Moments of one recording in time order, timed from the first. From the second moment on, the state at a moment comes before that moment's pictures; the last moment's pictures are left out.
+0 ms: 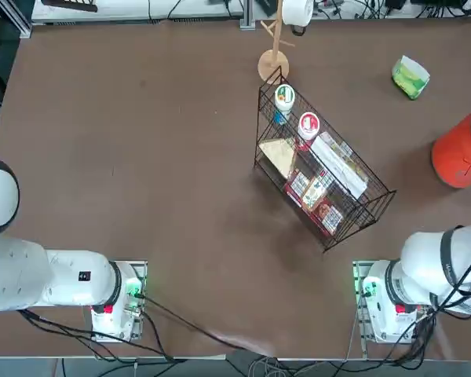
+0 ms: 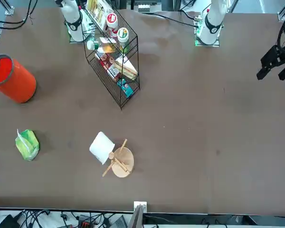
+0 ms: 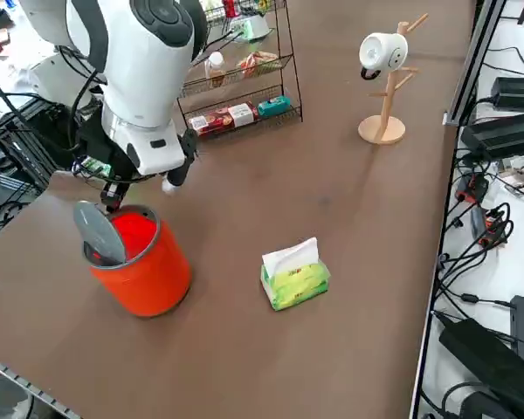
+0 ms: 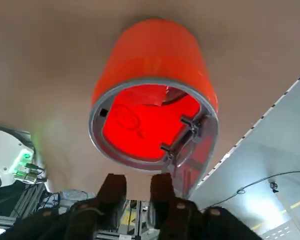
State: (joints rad) arm -0.41 0.28 -0.08 -1.59 -0.38 1.45 -0.77
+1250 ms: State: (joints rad) arm -0.27 0.40 -0.04 -1.49 -0.24 1.82 -0.71
